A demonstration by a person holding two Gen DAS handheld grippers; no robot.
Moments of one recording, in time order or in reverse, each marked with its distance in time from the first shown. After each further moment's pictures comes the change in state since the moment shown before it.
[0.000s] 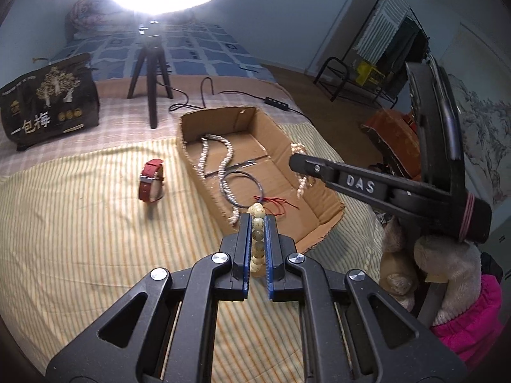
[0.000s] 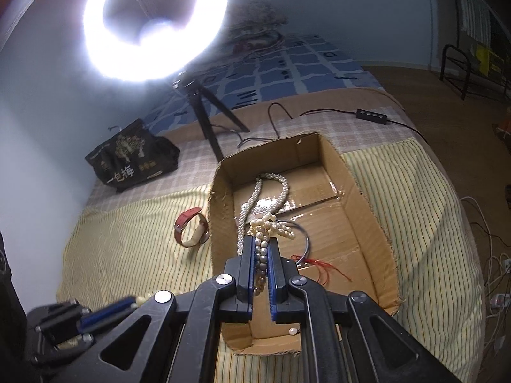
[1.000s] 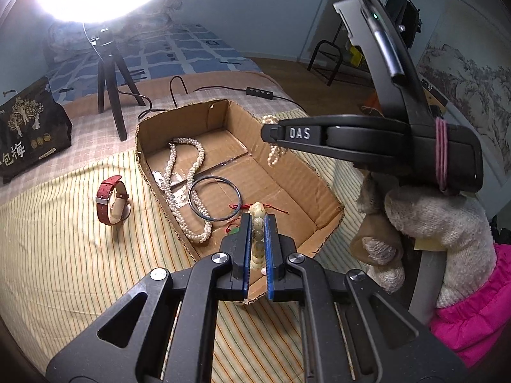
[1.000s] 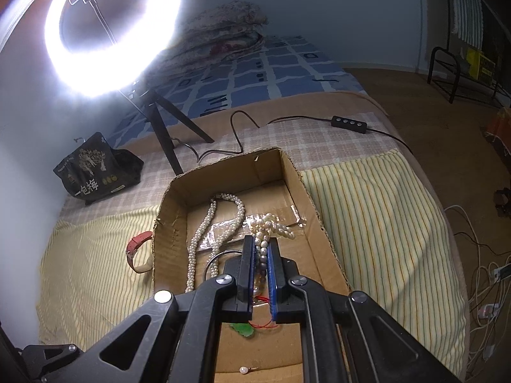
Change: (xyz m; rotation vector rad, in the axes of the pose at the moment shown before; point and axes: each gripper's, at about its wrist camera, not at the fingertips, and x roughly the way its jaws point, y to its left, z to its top) left arm 0.055 -0.048 0.002 0.121 0.023 0.050; right arm 0.034 -0.039 0.031 -0.013 -0.004 -0.076
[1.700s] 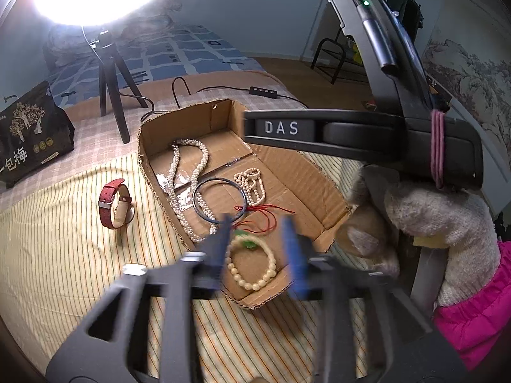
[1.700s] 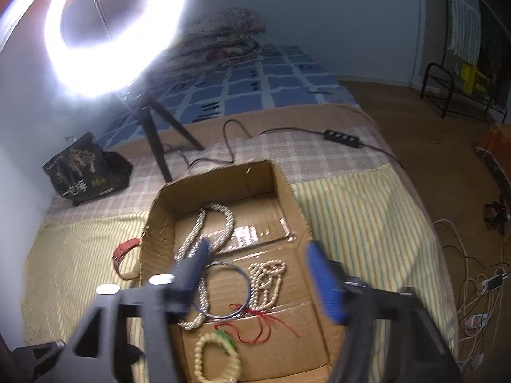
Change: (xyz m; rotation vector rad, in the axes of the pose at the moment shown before) left arm 0.000 -0.001 0.001 0.019 -0.012 0.031; right arm -0.002 0.004 0.003 -0.034 -0.061 -0.086
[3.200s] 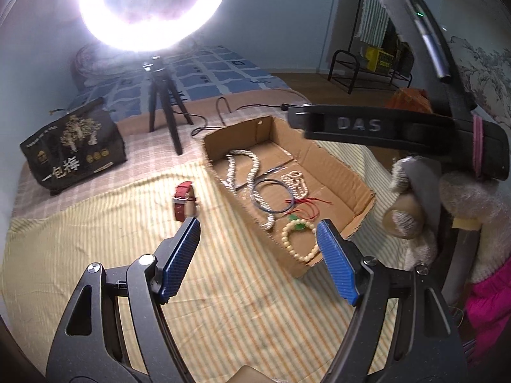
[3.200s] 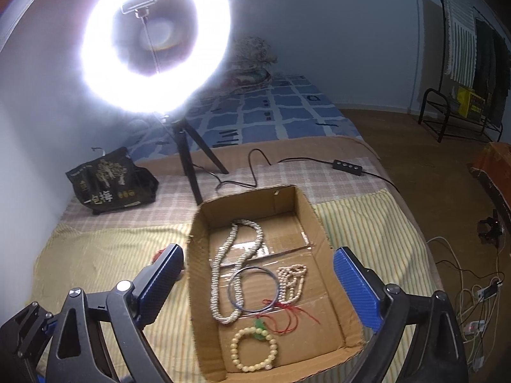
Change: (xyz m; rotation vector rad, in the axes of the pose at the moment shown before) left arm -0.071 0.042 -0.018 0.039 -0.066 0.116; right arm -0.057 0.041 -0.009 -0.037 -0.112 0.025
